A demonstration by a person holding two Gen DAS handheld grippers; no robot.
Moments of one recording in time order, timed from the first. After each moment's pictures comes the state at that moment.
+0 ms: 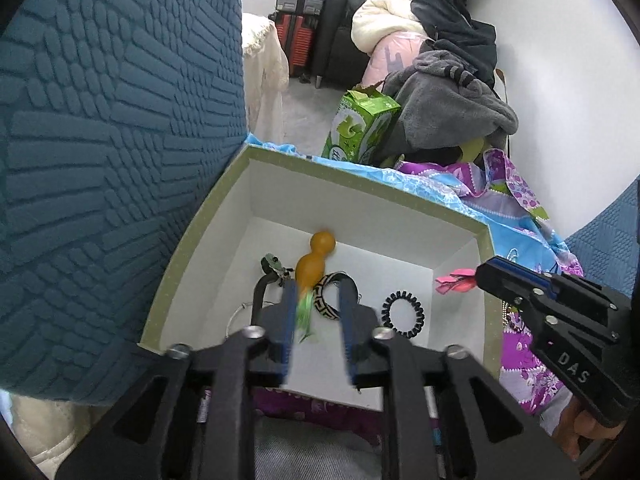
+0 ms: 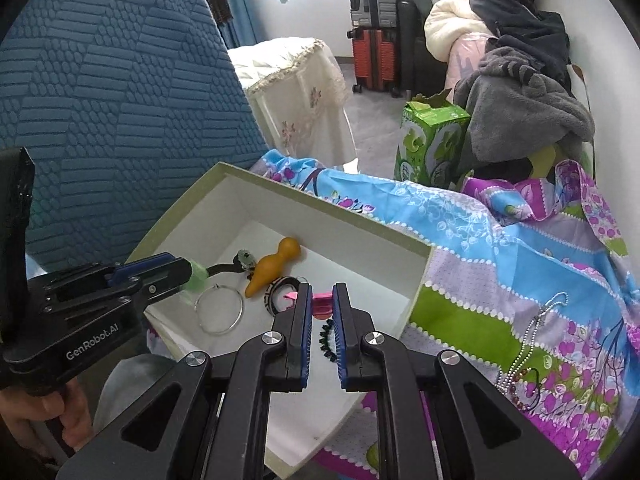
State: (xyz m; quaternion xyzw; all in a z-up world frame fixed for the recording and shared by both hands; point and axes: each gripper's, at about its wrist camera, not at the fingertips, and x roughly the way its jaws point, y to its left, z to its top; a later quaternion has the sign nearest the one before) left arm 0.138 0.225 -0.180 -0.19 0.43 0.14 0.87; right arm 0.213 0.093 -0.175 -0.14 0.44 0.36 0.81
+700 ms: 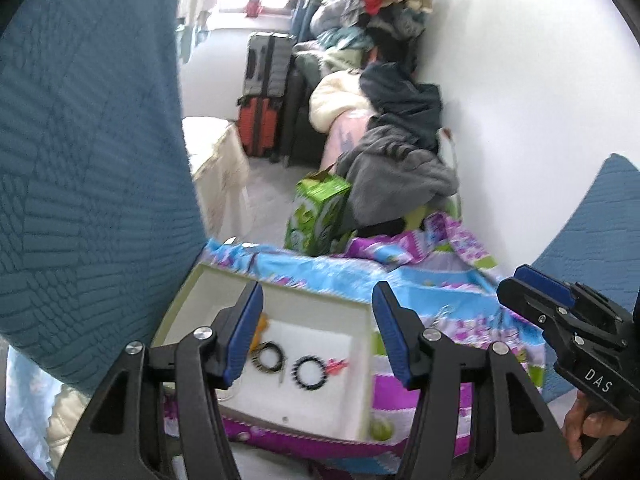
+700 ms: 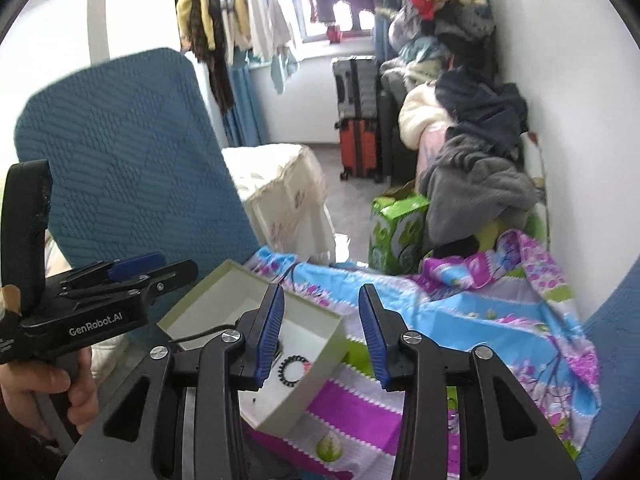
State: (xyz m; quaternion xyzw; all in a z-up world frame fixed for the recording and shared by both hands) left arm 0.119 0.154 -0.063 -0.15 0.31 0.11 0.93; right arm 0.192 -0.011 -0.051 -0.08 0.30 0.37 0.88
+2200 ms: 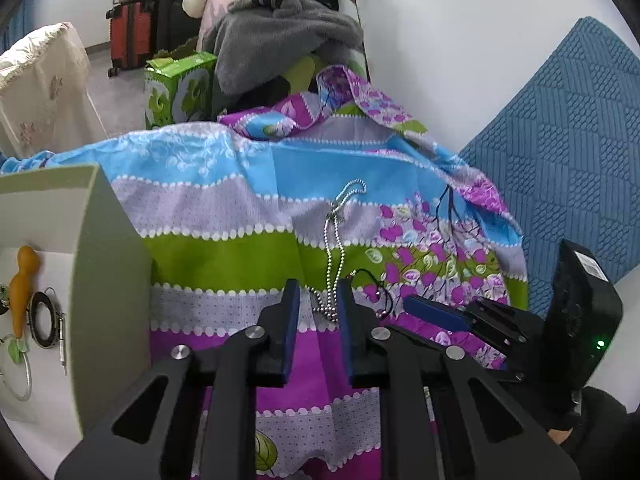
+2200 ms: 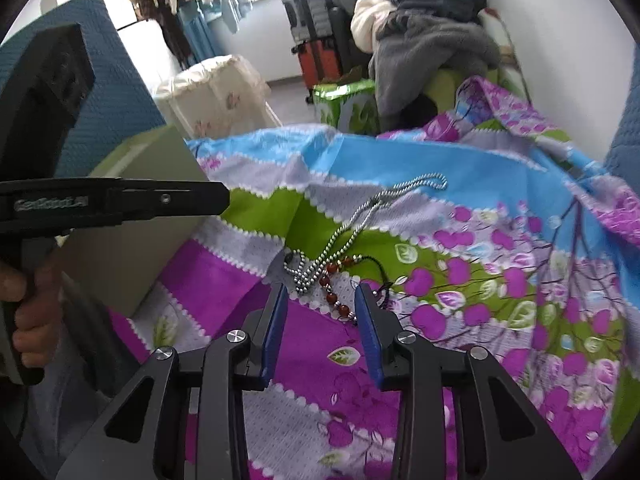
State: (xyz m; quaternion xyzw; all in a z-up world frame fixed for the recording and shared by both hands) left arm 0.243 0.024 -0.229 -0.15 0.46 -0.08 0.87; right arm 0.264 -0.137 -0.270 -0.07 0.42 0.35 0.84
